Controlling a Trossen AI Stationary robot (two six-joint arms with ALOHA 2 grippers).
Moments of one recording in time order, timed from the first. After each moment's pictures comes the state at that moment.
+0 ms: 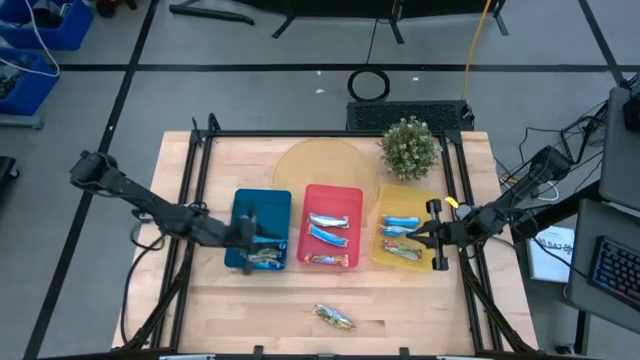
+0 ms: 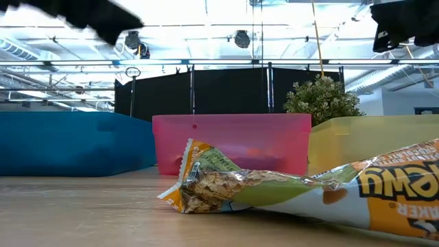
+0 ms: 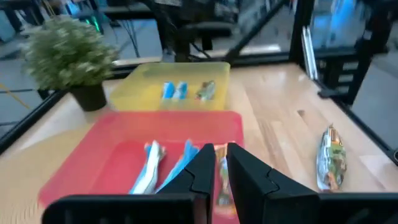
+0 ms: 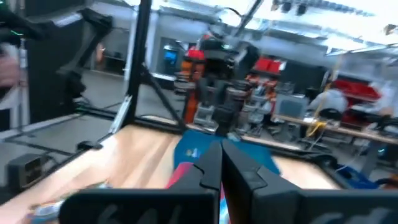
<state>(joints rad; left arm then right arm) -0.44 1.03 0.46 0.30 -0.40 -0.05 0.68 0.43 0.02 0.61 0.57 -0.28</state>
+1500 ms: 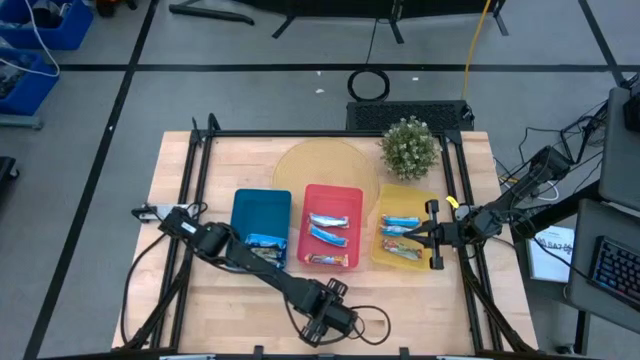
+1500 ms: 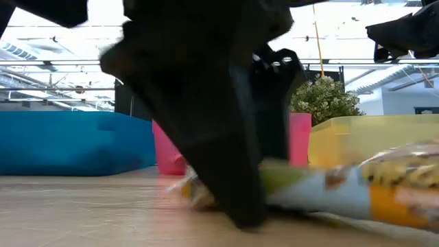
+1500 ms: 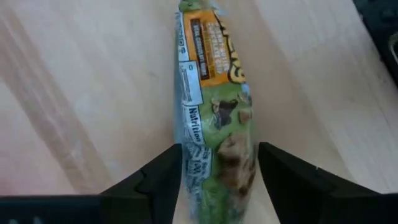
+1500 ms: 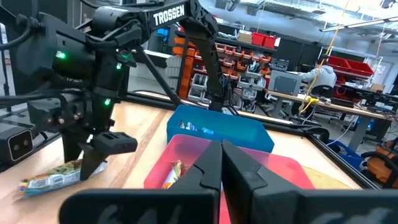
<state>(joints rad) -0.50 2.43 2.05 -0.87 0.03 0.05 0.68 0.43 0.02 0.48 0.63 -0.22</state>
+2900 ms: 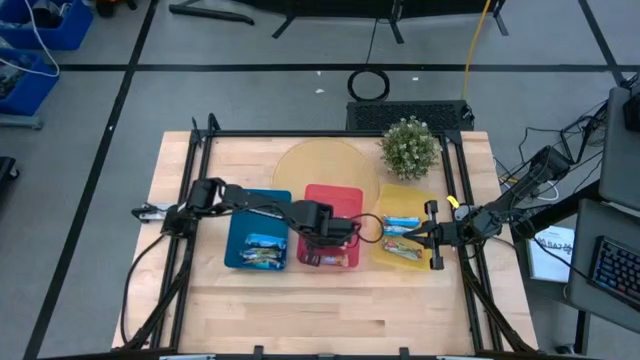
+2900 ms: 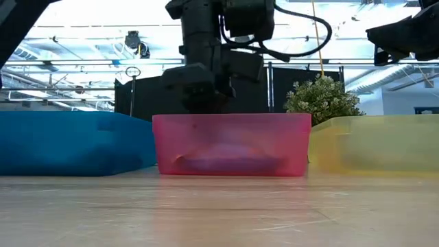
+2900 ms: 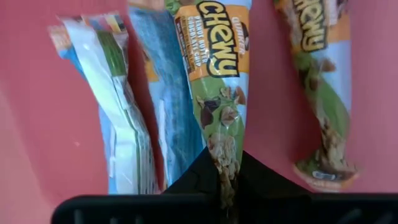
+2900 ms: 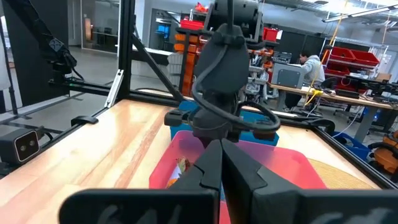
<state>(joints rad) -0.11 2.16 1.74 -1.02 -0.08 0.16 0.68 0.43 0.02 0.46 0.63 -0.17</state>
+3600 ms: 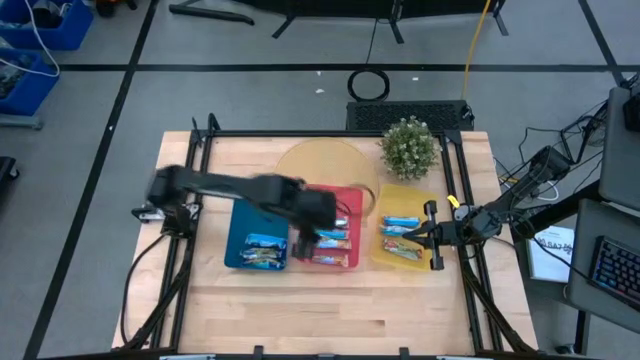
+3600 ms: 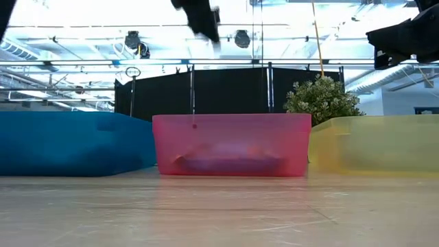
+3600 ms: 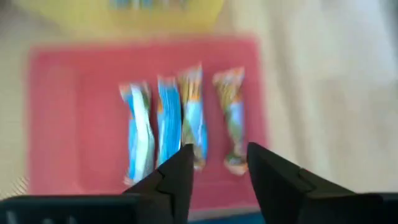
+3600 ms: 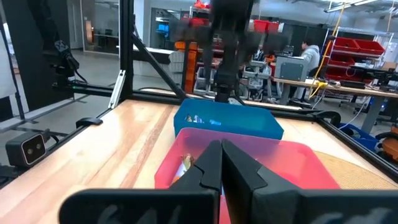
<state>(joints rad) -0.10 1.87 1.77 -1.02 0.06 0.06 0.68 0.43 0.02 0.44 0.62 -0.11</state>
